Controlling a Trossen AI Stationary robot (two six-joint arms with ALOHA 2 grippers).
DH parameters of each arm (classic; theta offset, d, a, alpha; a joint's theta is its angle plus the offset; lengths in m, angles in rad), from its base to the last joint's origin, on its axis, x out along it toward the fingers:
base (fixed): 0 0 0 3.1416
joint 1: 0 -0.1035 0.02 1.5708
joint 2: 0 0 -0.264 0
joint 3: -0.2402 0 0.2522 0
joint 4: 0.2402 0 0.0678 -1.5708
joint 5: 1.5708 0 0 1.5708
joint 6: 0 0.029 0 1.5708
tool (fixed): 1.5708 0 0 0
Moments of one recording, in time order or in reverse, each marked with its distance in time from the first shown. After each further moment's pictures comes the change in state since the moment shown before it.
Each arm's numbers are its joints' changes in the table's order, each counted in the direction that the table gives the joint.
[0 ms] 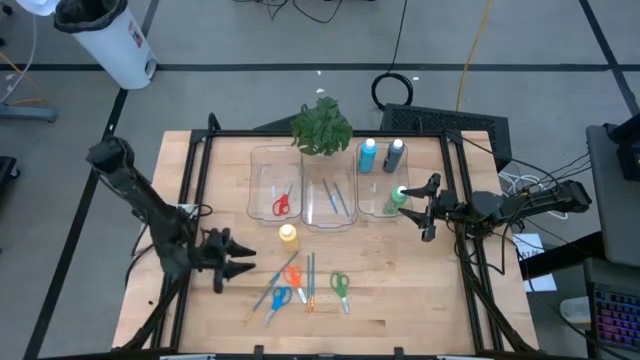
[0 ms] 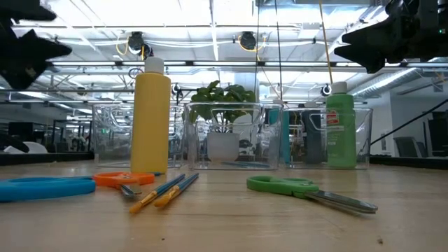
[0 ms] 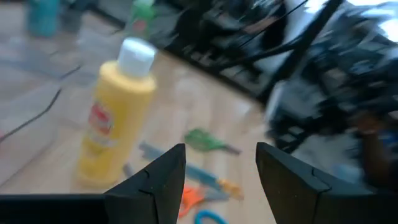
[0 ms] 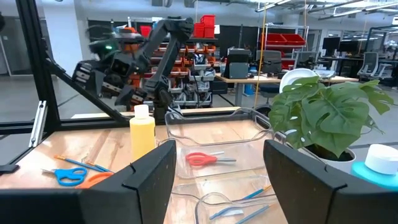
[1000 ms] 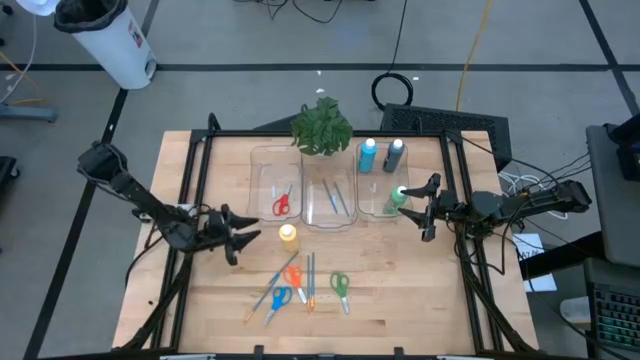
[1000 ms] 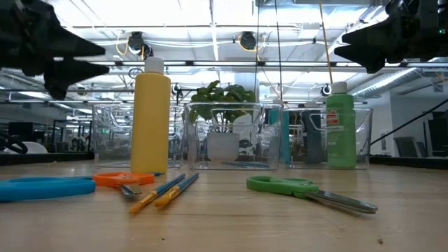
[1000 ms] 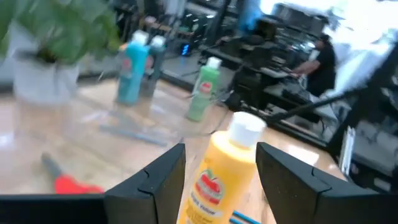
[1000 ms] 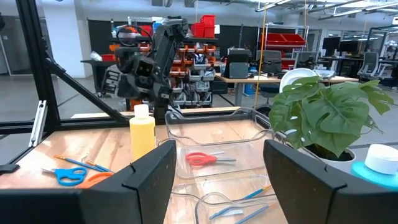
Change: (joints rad) left arm -0.247 -0.003 0.191 -0.415 -0.033 0.329; right arm 0.000 0.000 0.000 0.001 0.000 -0.001
